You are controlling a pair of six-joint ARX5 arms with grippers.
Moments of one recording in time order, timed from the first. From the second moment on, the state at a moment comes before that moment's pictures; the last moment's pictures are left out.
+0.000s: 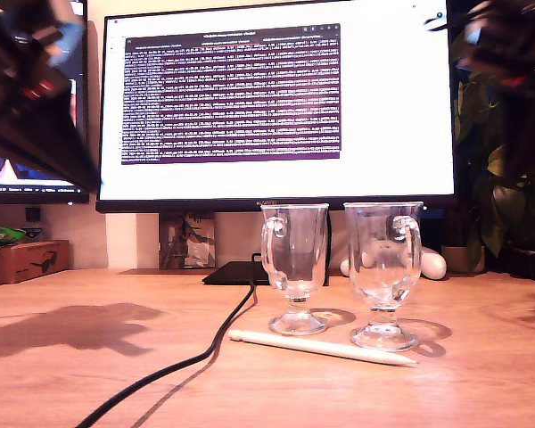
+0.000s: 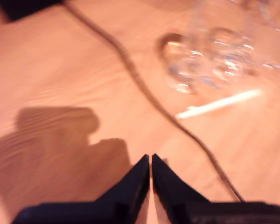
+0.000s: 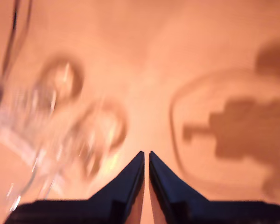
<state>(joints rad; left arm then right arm) -0.24 1.30 0.95 -0.61 0.48 0.27 0.11 1.32 1.08 -0.80 -0.20 -0.02</state>
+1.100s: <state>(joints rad) -0.08 0.73 0.33 -0.07 0.12 0.06 -0.01 0.84 0.35 -0.01 -0.15 -0.03</state>
